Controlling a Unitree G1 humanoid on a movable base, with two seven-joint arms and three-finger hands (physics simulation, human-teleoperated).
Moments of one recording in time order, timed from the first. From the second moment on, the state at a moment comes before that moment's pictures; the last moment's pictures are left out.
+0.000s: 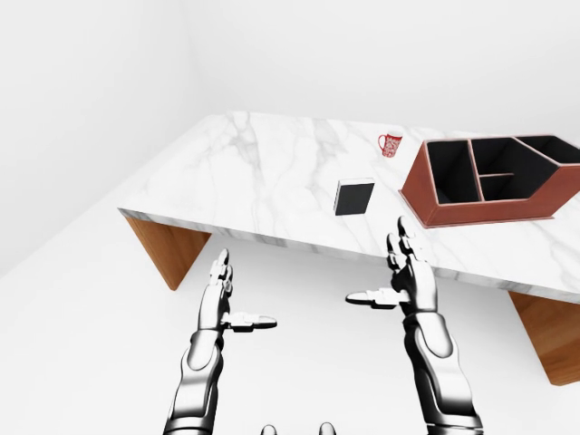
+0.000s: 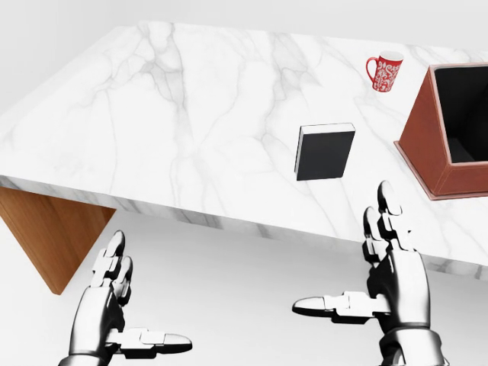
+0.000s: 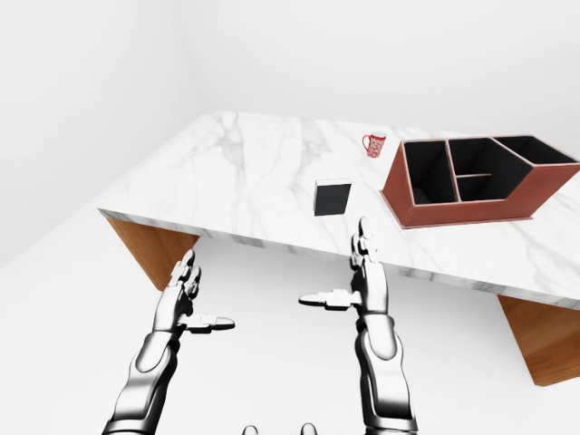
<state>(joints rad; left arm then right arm) 0.03 0.02 0.04 0.19 -0.01 -0.09 -0.08 0.06 -0.02 -0.08 -0.13 0.07 -0.01 0.04</state>
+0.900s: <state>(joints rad) 0.03 0.03 0.05 0.21 0.02 -0.09 -0.06 0.26 0.02 -0.78 -0.73 0.39 0.09 0.35</state>
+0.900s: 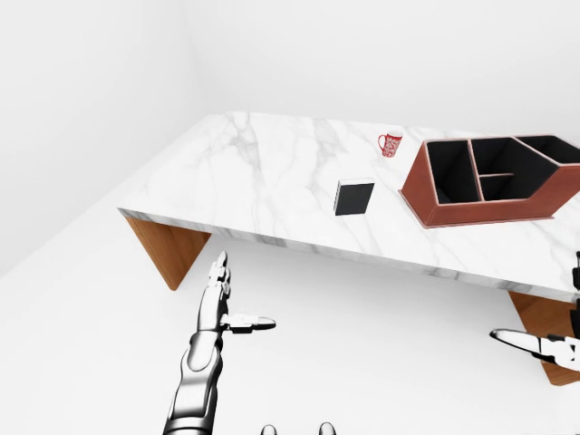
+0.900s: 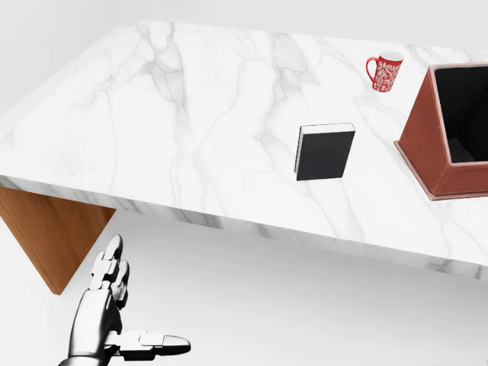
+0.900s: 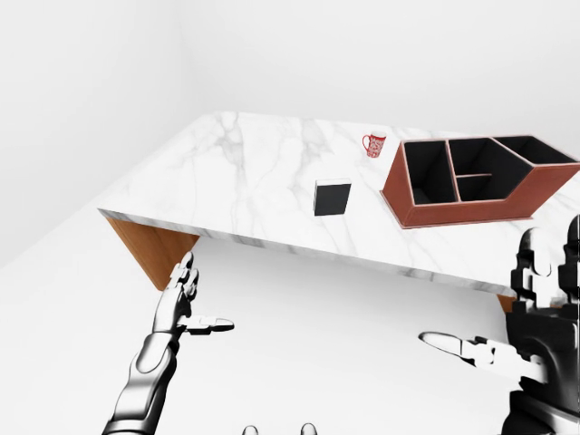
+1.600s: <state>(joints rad) 0.04 0.03 0.04 0.21 0.02 -0.09 -0.05 0.30 -0.19 -1.30 -0.45 0.74 0.09 0.40</state>
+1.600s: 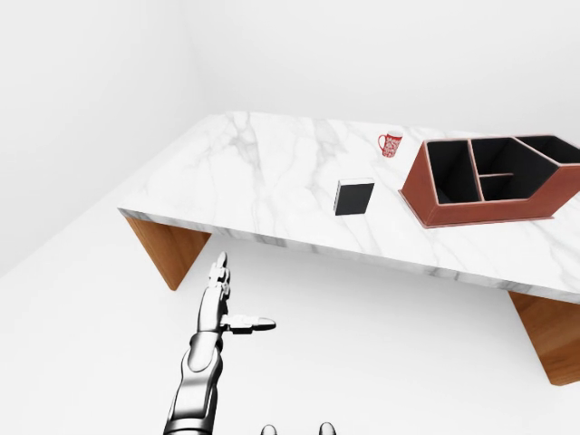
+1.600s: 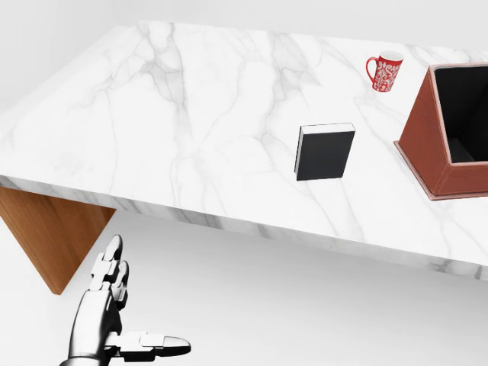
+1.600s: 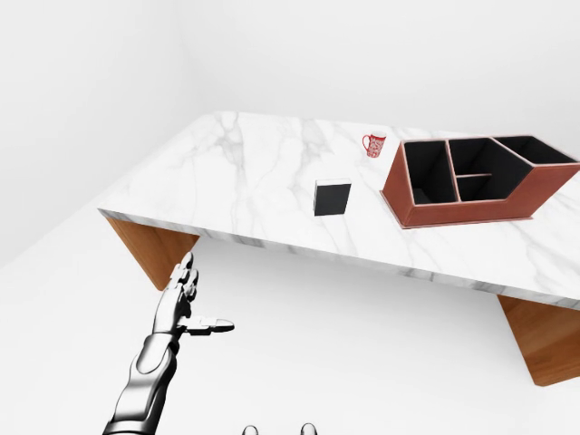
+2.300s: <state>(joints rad) 0.04 0.02 0.04 0.20 0.04 -0.09 -0.05 0.33 -0.32 -1.46 -0.21 0.77 0.09 0.46</state>
